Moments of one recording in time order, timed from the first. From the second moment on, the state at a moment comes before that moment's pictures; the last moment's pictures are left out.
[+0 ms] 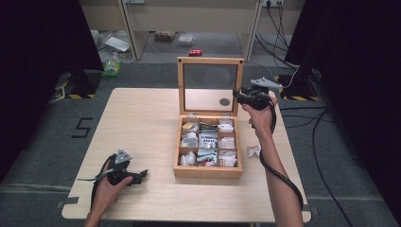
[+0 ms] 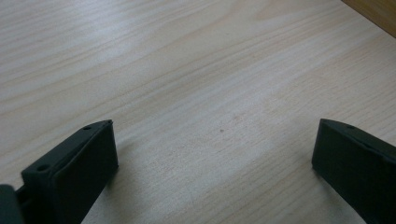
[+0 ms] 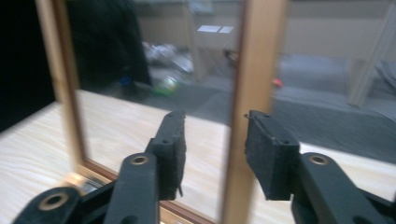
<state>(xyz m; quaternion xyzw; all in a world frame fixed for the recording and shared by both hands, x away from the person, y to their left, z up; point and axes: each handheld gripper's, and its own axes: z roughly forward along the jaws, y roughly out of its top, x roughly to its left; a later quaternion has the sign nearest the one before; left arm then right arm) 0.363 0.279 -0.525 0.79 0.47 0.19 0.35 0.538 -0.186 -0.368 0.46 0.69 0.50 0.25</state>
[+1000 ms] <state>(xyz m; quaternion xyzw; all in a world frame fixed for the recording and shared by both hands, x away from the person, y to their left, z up) 0.363 0.279 -0.525 0.79 0.47 0.19 0.35 0.531 -0.192 -0.394 0.42 0.71 0.52 0.23</state>
